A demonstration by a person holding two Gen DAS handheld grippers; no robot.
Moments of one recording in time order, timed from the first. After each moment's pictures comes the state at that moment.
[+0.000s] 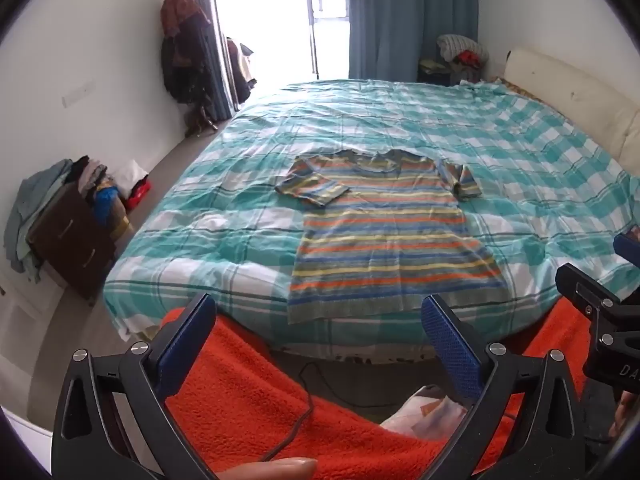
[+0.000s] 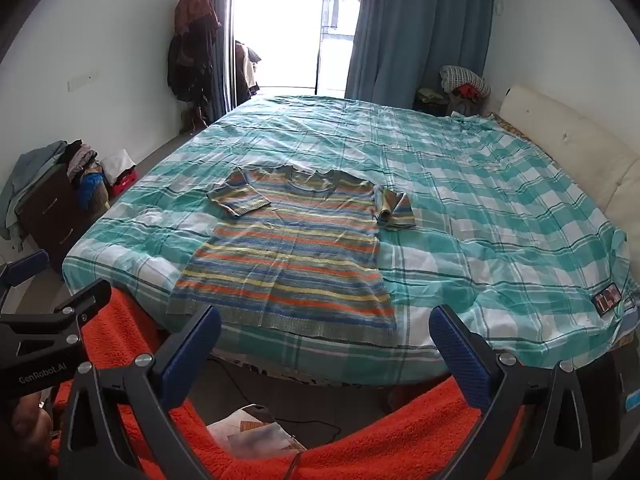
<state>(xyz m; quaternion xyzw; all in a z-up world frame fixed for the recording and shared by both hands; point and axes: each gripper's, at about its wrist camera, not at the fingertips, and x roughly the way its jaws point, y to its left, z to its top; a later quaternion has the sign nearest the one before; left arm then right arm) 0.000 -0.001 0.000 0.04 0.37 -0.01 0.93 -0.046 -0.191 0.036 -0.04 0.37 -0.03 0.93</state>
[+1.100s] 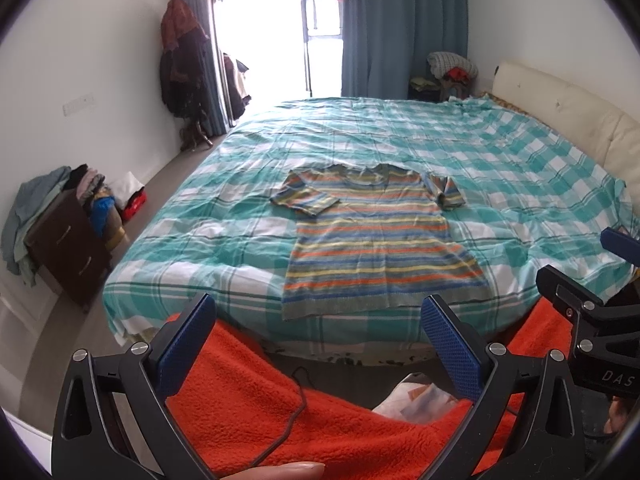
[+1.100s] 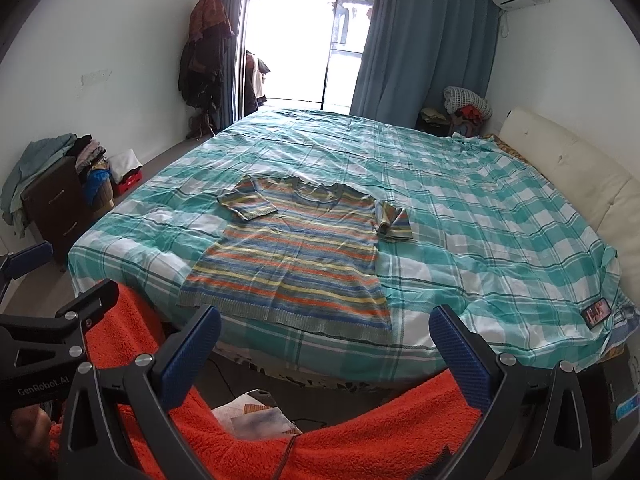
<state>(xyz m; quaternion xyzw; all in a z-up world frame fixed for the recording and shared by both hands) -0.042 0.001 0.015 0.03 0.34 -0.03 0.94 -0.088 -0.177 0.051 -0.07 0.34 -0.02 0.94</state>
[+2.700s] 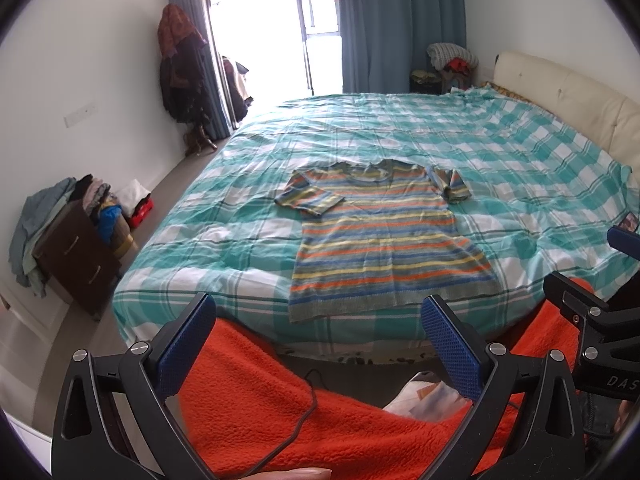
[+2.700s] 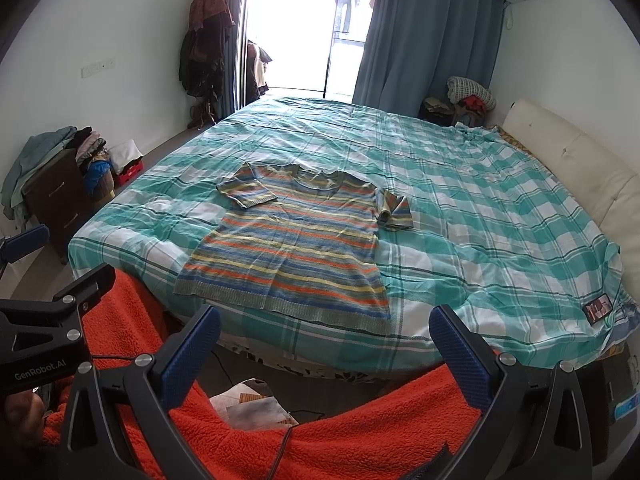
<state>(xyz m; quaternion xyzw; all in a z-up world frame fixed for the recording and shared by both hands) -0.042 -0.004 0.014 0.05 0.34 -0.02 0.94 -0.084 -0.181 0.042 -0.07 0.37 -0.02 0.93</state>
